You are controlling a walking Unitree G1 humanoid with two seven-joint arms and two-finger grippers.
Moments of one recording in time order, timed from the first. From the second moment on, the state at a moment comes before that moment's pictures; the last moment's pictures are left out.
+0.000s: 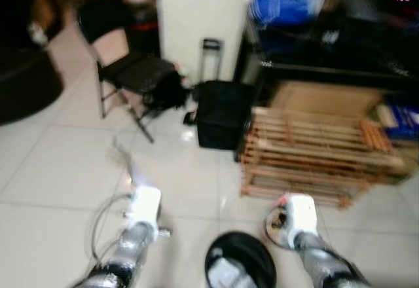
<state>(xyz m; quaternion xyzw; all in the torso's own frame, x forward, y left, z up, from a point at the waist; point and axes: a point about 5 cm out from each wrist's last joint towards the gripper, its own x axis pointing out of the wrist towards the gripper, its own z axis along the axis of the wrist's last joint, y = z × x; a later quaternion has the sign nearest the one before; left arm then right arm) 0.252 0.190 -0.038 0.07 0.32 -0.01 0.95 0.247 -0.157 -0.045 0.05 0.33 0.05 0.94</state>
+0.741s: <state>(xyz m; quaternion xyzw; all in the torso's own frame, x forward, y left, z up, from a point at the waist) 0.250 0.180 -0.041 0.07 0.32 -0.03 0.94 0.243 -0.167 -0.048 0.04 0.34 0.04 0.94</state>
